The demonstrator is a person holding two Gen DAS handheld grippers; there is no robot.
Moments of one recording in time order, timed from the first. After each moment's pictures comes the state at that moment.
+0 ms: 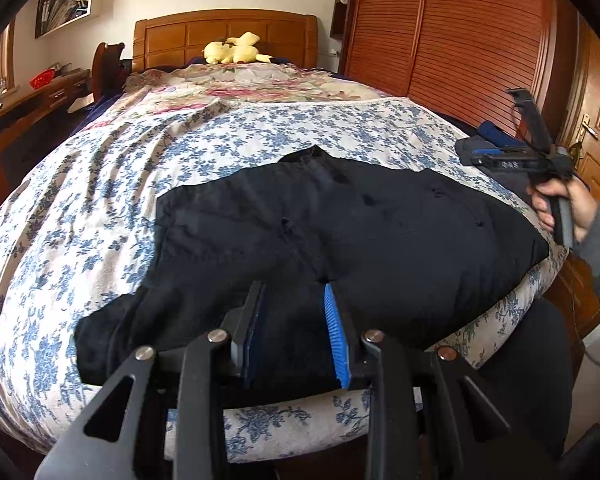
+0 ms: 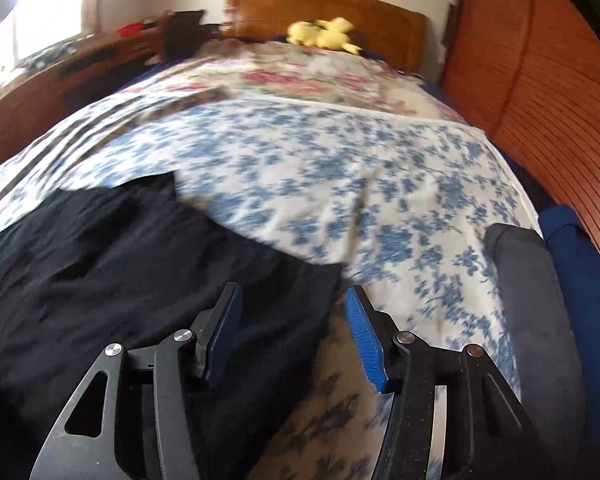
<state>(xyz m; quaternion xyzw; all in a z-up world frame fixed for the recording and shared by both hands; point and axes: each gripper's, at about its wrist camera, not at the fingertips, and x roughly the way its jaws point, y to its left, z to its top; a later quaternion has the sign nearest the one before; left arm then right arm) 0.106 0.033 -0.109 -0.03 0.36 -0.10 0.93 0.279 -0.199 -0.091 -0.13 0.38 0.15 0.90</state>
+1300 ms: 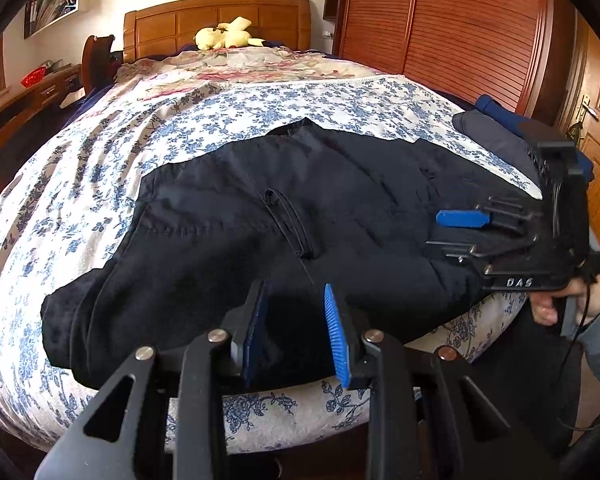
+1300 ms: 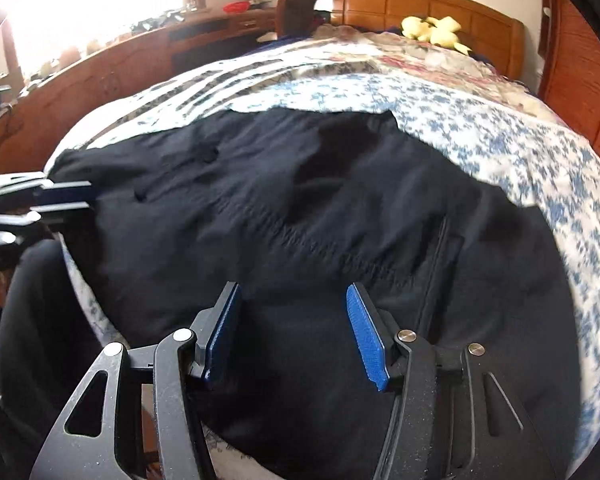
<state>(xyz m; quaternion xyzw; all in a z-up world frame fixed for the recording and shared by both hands) 0.106 0.019 -0.129 -0.01 0.39 -0.10 0.92 0.172 -0.075 -0.169 -0.12 0.39 0.30 0.86</state>
